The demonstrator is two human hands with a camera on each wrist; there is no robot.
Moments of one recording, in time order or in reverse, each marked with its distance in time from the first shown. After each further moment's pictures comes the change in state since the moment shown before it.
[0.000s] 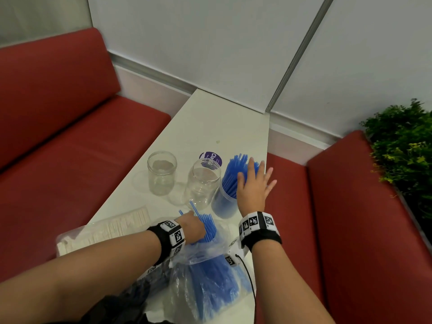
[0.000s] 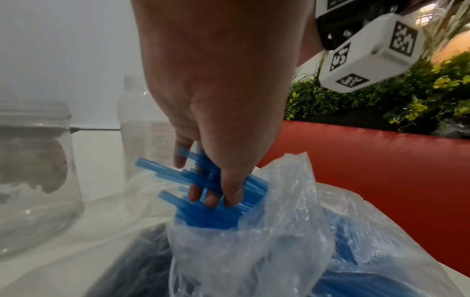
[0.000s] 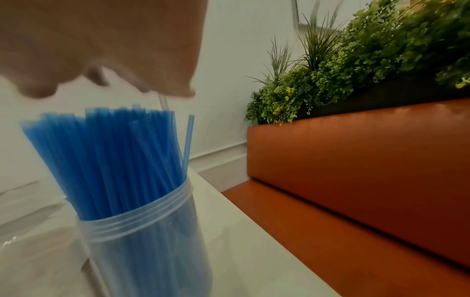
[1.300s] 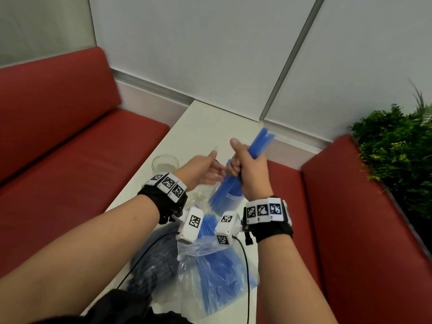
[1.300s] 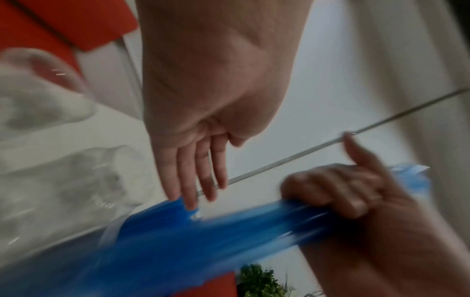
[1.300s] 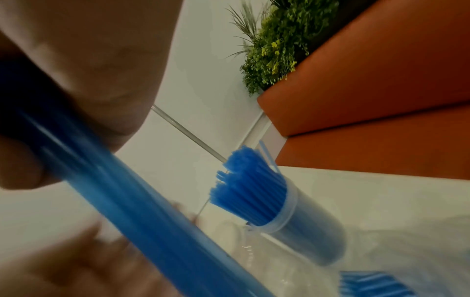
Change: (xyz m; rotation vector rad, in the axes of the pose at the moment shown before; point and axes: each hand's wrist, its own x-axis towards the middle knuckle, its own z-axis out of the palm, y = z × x) left_hand -0.061 -0.063 -0.111 -2.156 0.527 -0.280; right_hand -0.032 -0.080 -0.091 1.344 -0.215 0.010
